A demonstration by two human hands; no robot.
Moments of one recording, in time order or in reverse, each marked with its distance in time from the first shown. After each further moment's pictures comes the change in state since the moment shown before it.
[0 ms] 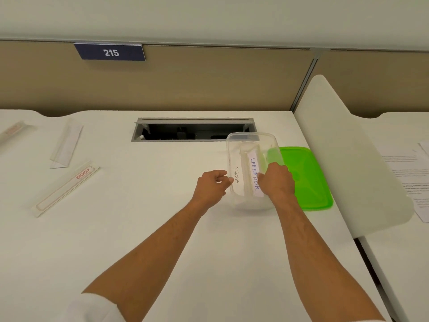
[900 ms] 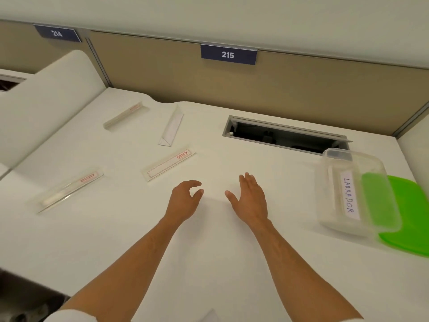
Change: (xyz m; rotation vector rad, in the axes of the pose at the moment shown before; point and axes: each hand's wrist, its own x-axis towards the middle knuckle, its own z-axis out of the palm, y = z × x) left_hand -0.089 -0.130 -0.258 0.320 0.468 -0.005; right_hand -0.133 -0.200 0.159 0.041 -0.186 -0.630
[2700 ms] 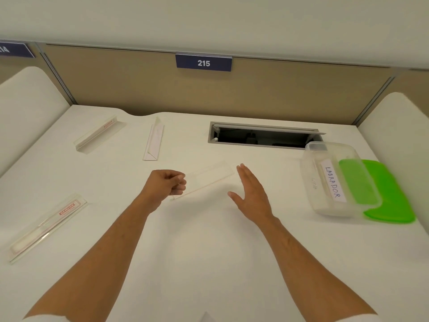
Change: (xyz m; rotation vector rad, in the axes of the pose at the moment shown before) left_hand 0.077 -0.002 -0.076 -0.549 -0.311 -0.102; right_hand 0.002 -0.005 -0.008 0.117 0.264 -0.096
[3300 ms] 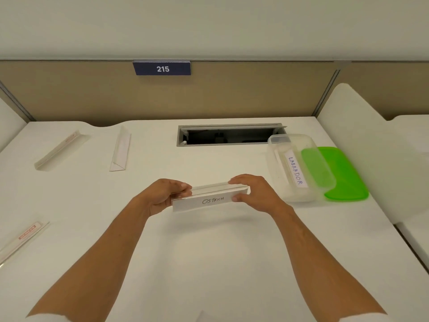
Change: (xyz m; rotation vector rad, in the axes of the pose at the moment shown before) left_hand 0.001 0.013 0.080 -0.062 -0.387 -0.284; right_hand -0.026 0.059 -0.099 0.329 -0.172 0.070
